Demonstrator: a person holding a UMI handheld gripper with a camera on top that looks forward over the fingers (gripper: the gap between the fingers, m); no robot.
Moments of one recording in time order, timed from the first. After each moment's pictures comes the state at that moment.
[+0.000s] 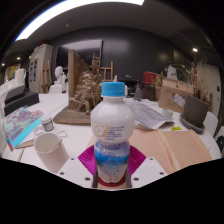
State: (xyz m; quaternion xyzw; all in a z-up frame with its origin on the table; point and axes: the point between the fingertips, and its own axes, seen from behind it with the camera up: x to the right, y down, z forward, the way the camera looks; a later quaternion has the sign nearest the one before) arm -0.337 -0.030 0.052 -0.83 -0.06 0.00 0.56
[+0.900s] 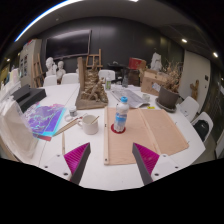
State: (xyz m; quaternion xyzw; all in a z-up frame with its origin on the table) arm -0.395 -0.326 0.186 -0.89 0.01 -0.05 0.46
